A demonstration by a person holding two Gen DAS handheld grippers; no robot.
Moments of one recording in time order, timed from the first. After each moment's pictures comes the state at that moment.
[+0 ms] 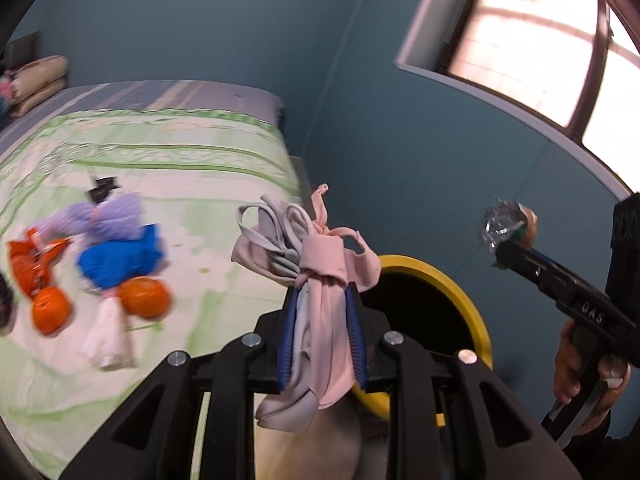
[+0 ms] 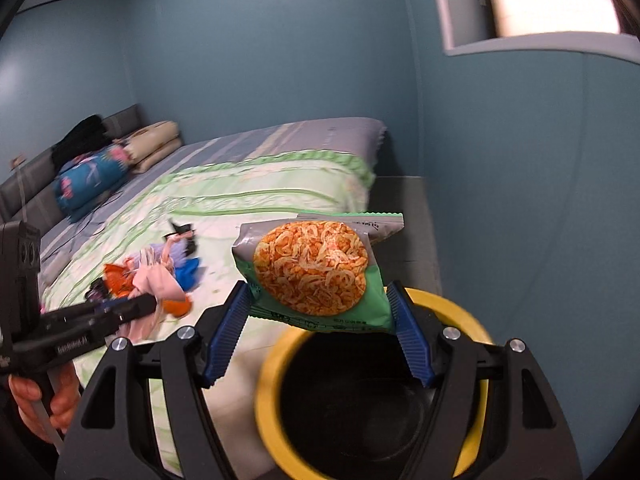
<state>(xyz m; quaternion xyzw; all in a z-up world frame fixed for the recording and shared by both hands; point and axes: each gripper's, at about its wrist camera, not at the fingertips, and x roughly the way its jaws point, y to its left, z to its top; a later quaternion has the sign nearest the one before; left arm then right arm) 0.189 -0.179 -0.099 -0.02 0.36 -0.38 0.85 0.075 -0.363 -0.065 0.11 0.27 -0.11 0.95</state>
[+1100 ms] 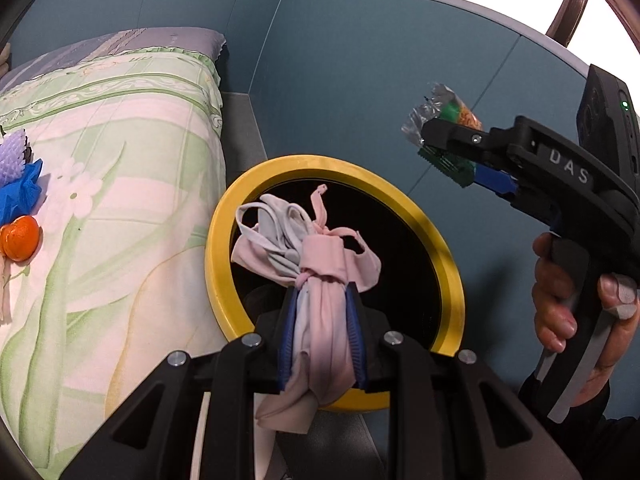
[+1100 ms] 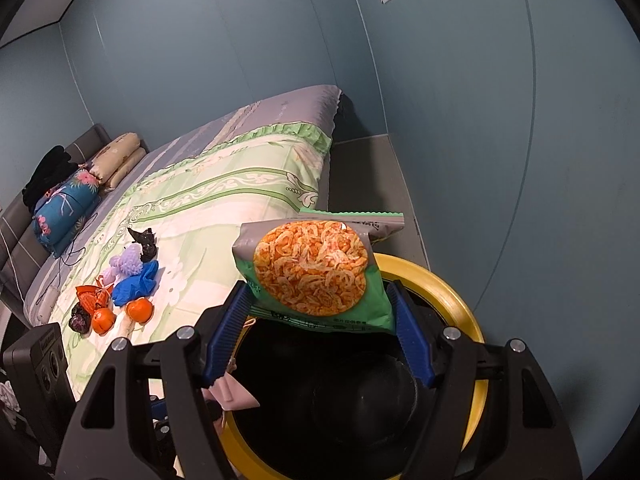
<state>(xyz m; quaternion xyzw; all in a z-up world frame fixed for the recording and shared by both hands) 0.142 -0.265 -0.170 0.02 0.44 -0.45 0.78 0.079 -0.424 -0.111 0.20 0.31 -0.15 0.92</state>
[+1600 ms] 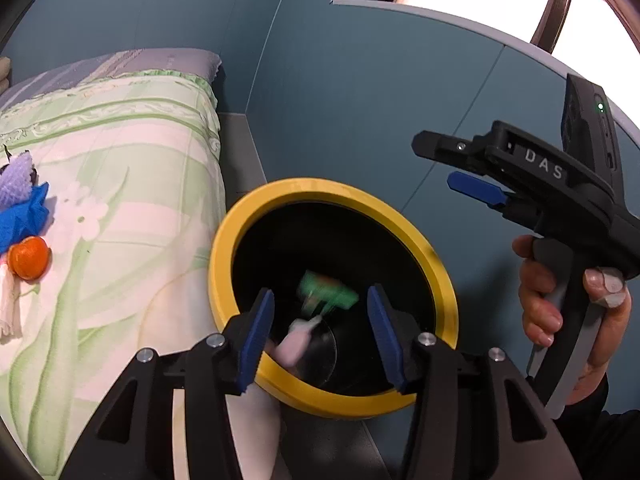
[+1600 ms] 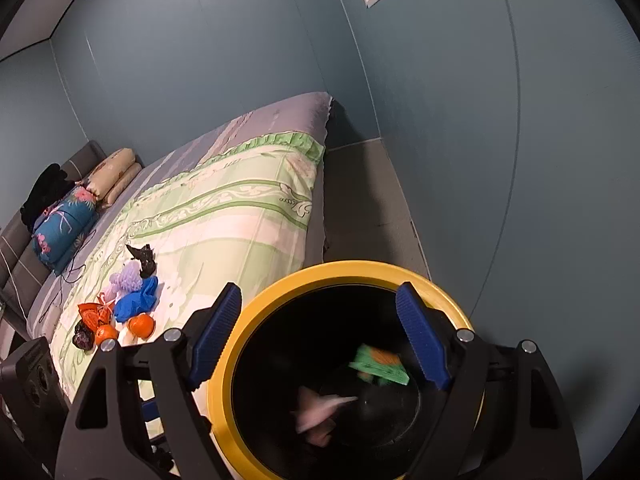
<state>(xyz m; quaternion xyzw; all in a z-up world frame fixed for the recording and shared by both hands) 0.135 -0.258 -0.153 0.02 0.40 -0.46 0.79 0.073 -0.435 -0.106 0.22 0.29 -0.17 0.92</state>
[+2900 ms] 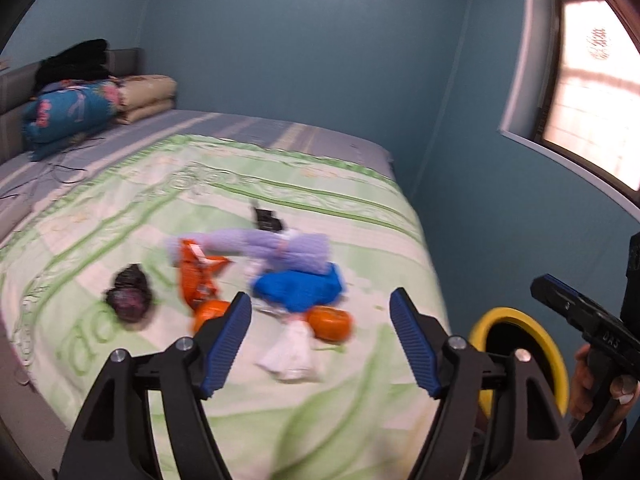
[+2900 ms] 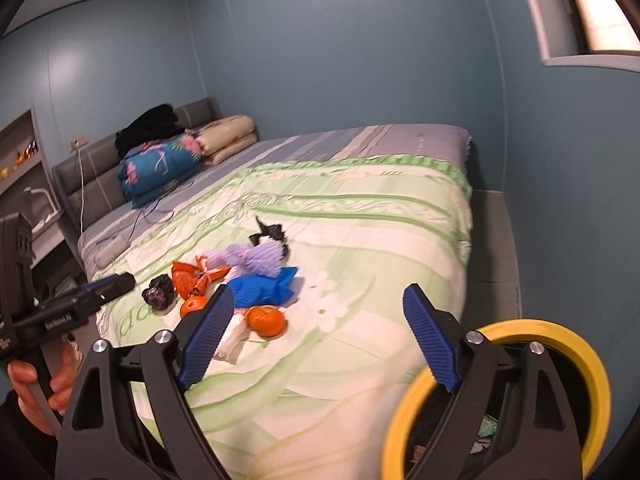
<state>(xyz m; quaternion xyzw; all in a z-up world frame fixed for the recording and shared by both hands) 0.210 -0.011 -0.077 -0.05 0.30 -0.19 0.93 0.163 -0.262 -0.077 0.10 0.25 0.03 0.96</state>
